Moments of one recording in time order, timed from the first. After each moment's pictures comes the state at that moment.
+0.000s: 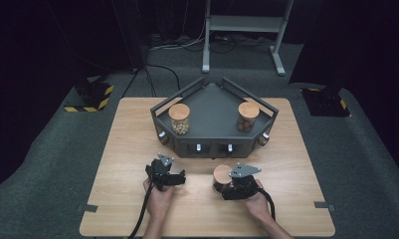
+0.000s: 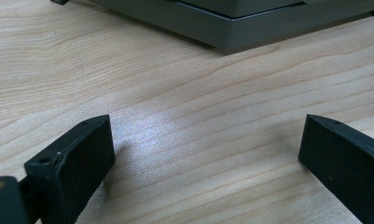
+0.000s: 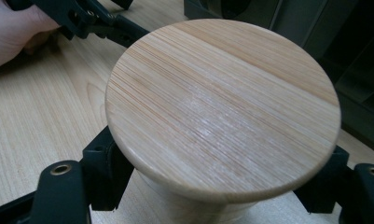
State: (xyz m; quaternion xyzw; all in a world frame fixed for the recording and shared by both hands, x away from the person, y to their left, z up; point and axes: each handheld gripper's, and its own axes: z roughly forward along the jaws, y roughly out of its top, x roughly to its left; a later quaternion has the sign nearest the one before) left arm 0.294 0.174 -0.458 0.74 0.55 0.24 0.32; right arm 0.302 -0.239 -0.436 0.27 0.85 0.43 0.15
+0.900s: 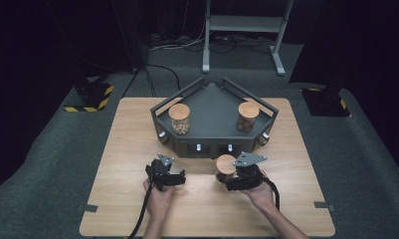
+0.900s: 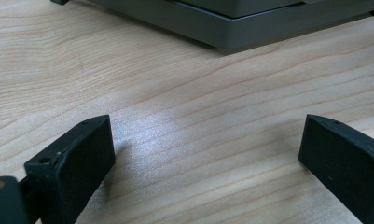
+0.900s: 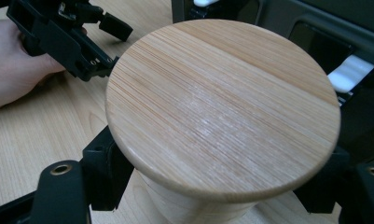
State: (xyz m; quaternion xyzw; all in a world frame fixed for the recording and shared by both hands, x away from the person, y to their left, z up) left arm 0.294 0.174 -0.458 0.74 0.55 0.24 0.32; right arm 0.315 -0.246 -0.396 0.27 0.85 0.44 0.15
